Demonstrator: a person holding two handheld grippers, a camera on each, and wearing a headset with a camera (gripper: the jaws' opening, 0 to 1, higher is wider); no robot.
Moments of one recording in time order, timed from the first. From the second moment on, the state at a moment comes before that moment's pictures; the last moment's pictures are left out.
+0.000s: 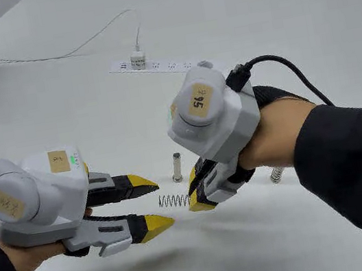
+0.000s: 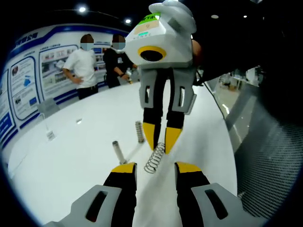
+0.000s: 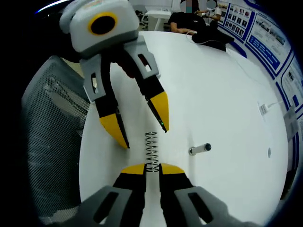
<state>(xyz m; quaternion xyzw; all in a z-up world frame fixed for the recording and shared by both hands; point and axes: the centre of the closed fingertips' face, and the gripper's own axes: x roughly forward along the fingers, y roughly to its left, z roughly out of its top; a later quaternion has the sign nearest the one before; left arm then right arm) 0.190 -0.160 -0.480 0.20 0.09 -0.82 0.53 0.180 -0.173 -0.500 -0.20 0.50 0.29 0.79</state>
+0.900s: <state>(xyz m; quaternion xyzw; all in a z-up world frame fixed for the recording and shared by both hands) 0.171 -0.163 -0.473 0.22 0.06 -0.84 0.49 0.163 -0.166 -0.483 -0.24 0.48 0.31 0.78</state>
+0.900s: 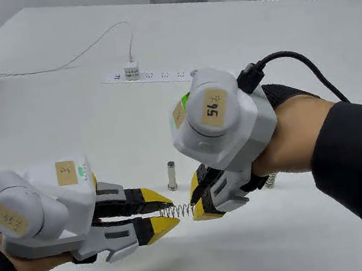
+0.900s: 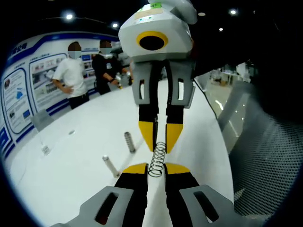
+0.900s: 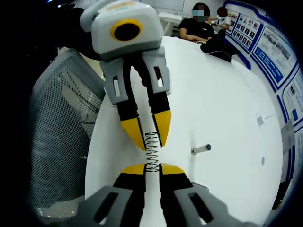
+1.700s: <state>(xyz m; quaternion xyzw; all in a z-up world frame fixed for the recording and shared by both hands) 0.163 -0.166 -0.474 0.22 0.06 -0.85 0.48 0.165 -0.157 -0.448 -0.25 0.46 0.32 0.79</state>
